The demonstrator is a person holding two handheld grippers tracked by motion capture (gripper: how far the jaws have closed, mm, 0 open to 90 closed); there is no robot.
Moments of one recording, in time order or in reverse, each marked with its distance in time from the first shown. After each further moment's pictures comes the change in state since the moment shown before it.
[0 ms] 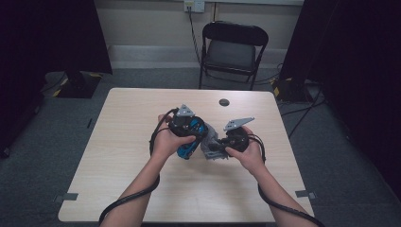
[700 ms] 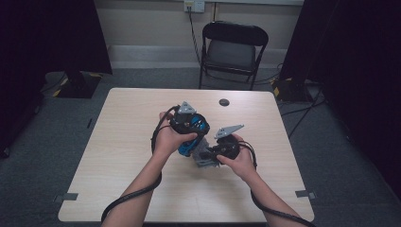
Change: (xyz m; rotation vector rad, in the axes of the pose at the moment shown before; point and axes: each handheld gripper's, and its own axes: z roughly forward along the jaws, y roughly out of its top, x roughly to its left) left arm 0.001 0.009 0.000 -0.016 0.017 0.003; right arm 0.018 -0.010 0.028 0.018 0.069 -0.004
